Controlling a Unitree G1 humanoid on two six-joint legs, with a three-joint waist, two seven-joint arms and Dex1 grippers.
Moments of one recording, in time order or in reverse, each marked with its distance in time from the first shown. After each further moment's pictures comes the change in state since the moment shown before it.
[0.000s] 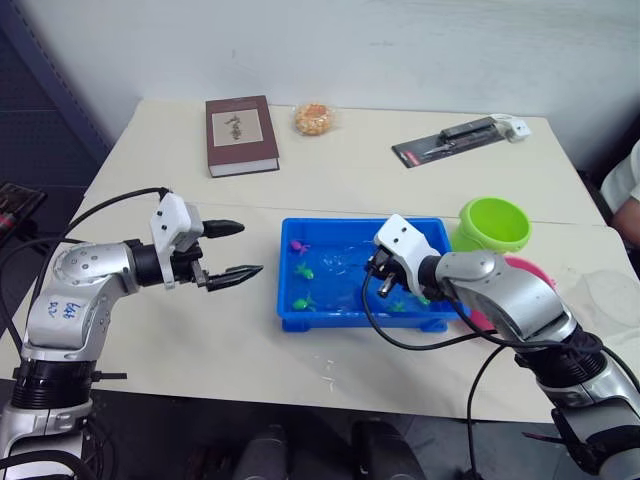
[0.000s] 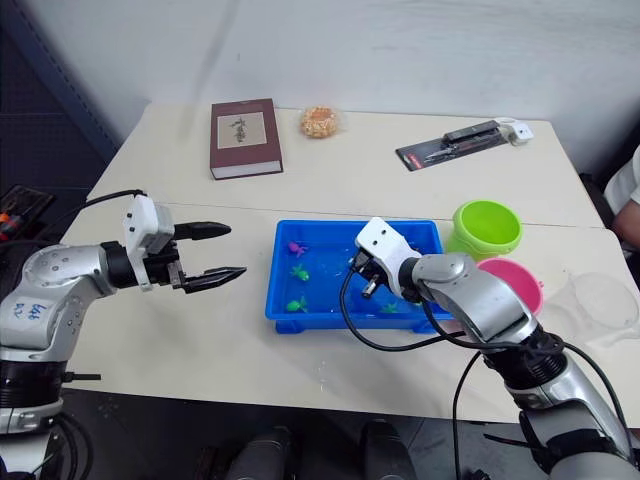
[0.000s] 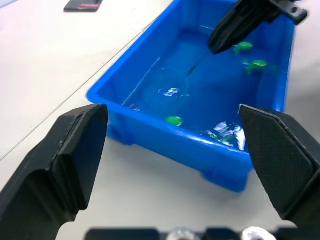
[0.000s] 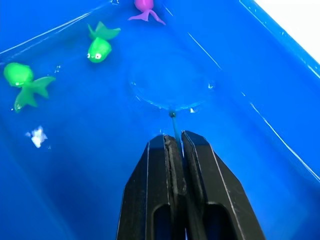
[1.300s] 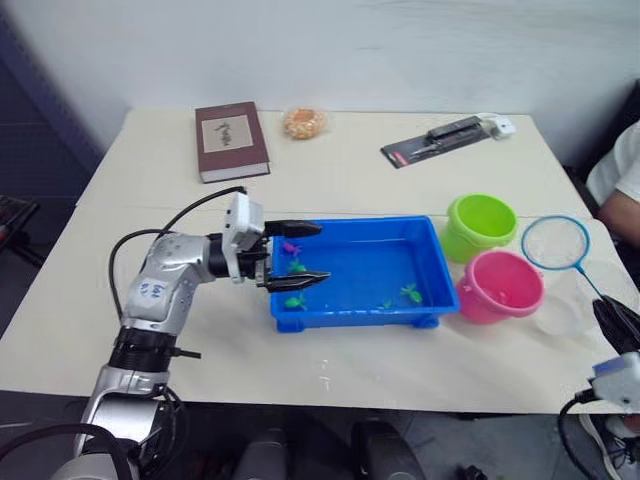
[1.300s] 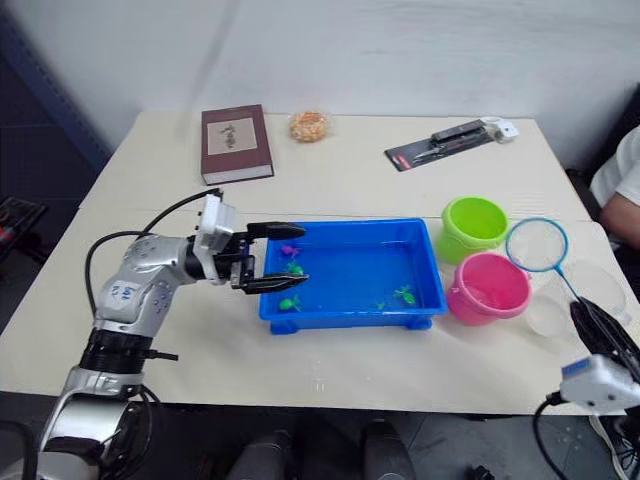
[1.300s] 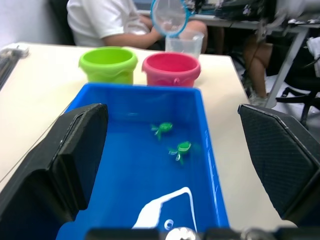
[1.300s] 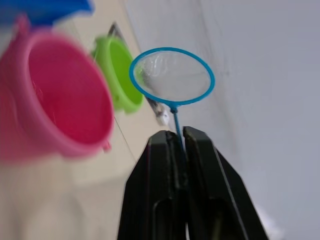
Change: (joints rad) left arm -0.112 -0.276 -0.118 0.195 -0.045 -0.227 -0.193; right arm 1.206 -0.114 -0.929 0.082 -0.233 -1.552 -0.178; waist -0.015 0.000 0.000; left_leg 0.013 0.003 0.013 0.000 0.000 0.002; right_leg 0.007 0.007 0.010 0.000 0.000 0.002
